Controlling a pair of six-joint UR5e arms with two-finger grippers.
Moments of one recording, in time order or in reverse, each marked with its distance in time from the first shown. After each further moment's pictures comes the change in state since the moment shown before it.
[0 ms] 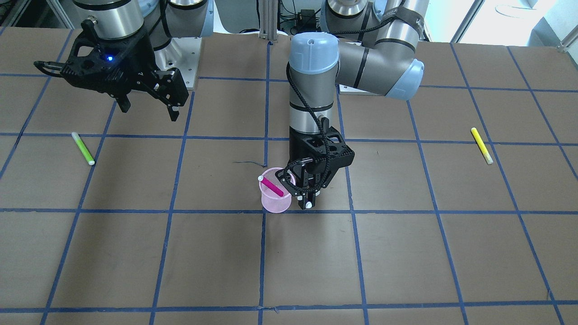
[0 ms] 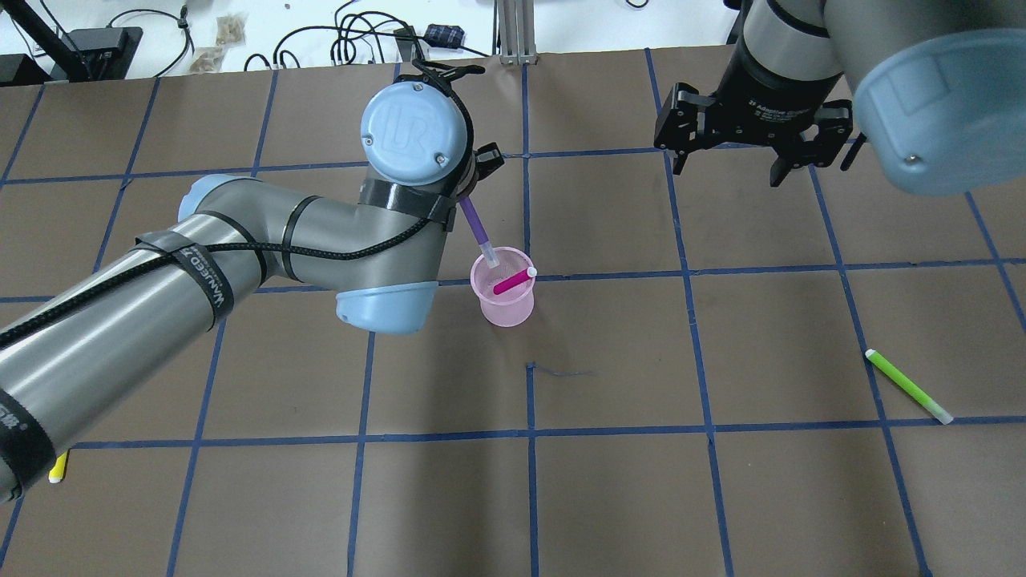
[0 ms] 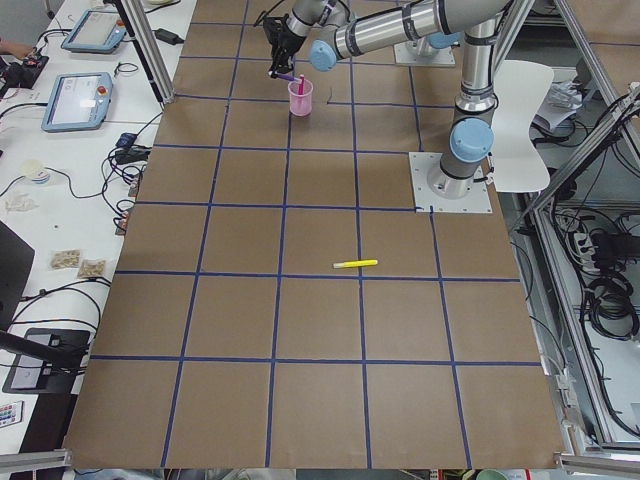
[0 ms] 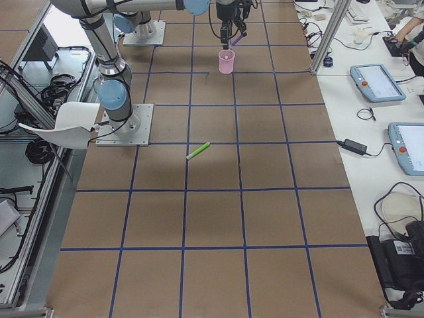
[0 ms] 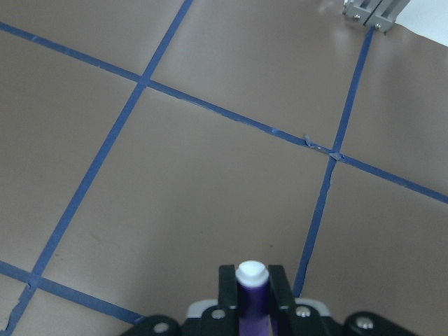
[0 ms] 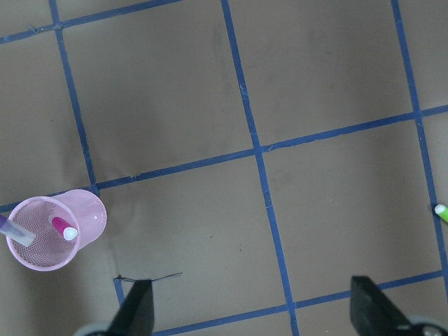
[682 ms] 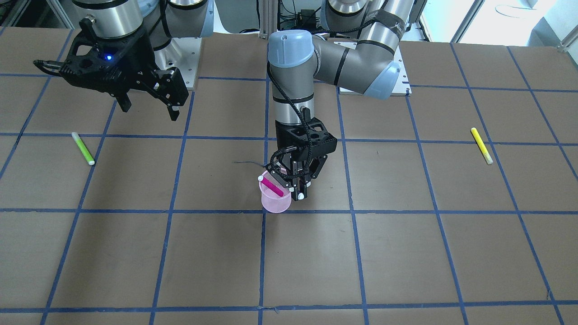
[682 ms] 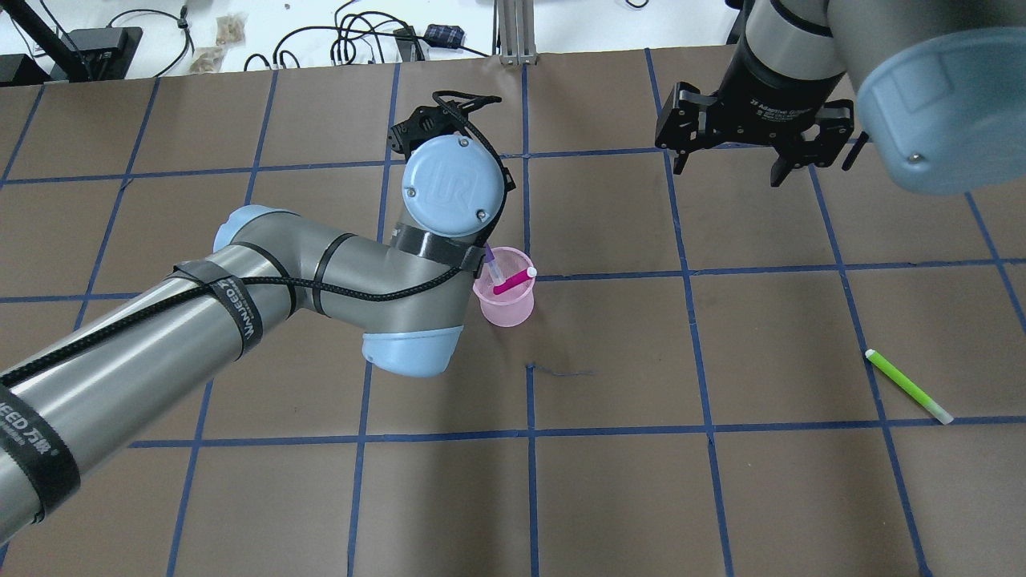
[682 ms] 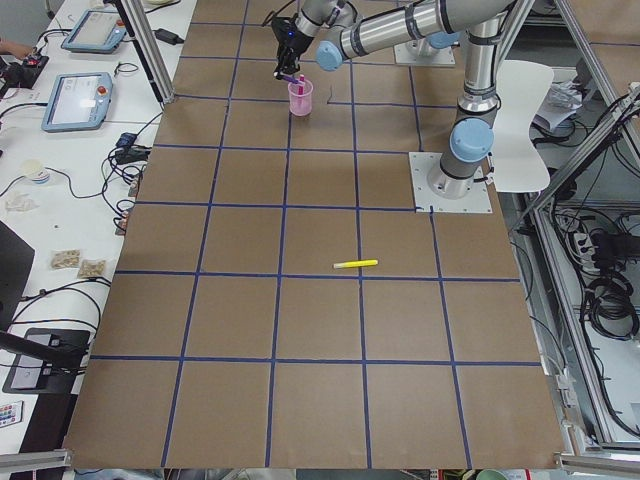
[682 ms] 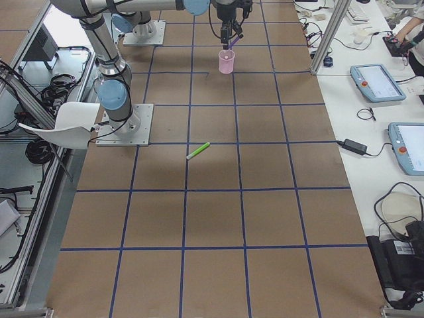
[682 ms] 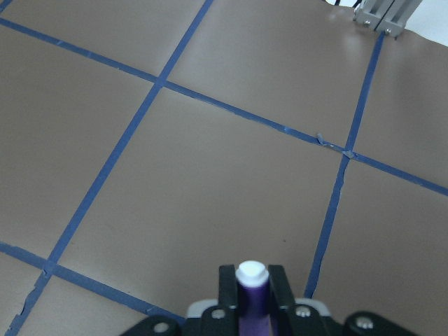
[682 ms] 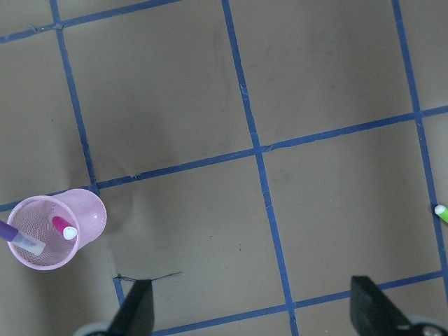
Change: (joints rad) left arm -0.045 0.004 -0.060 0.050 0.093 -0.037; right arm -0.003 0.000 0.000 0.001 0.002 -0.006
